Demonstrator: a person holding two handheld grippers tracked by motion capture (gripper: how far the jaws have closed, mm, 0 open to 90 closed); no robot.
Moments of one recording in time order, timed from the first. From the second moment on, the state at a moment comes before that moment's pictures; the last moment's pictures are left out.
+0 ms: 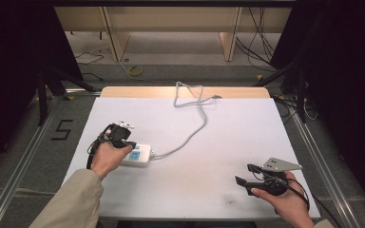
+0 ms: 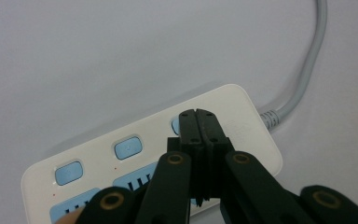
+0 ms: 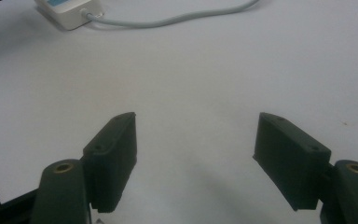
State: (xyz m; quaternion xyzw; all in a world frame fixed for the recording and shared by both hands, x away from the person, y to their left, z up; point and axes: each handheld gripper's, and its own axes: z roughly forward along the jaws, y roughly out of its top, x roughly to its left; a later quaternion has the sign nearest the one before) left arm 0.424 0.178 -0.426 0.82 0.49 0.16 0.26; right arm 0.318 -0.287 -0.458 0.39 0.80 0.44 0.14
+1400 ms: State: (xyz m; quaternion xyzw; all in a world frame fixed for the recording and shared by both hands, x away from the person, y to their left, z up) left arm 0.437 0.168 -0.429 0.82 0.49 0.16 0.24; right arm 0.318 -0.286 -0.458 0.39 0.80 0.43 0.14
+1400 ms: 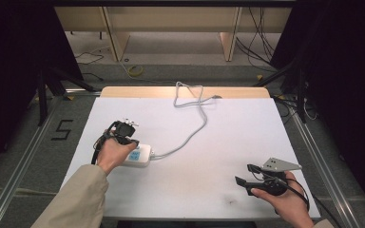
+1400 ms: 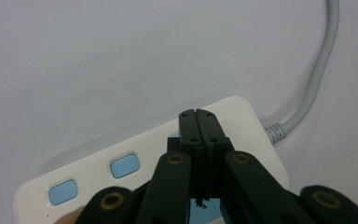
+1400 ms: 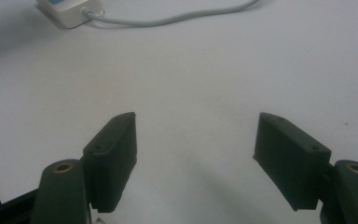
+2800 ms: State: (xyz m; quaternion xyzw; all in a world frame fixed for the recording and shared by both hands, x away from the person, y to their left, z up) left arm 0.448 0.163 -0.437 0.83 0.49 0.15 0.22; right arm 0.319 -0.286 -0.458 0.39 0.80 0.44 0.14
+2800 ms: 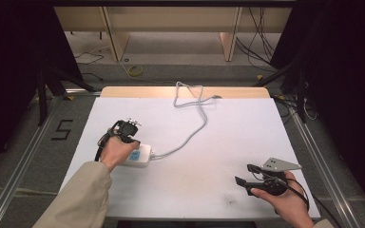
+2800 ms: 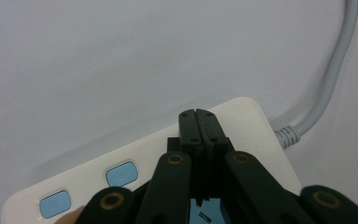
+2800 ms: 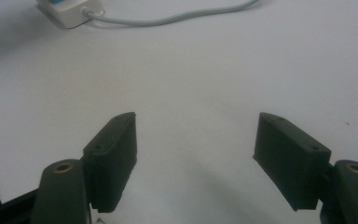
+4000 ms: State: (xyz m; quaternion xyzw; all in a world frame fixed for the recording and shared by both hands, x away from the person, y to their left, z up) left arm 0.453 0.159 -0.438 0.84 0.49 0.14 0.20; right arm 0.318 -0.286 -0.458 0.38 0.80 0.43 0.14
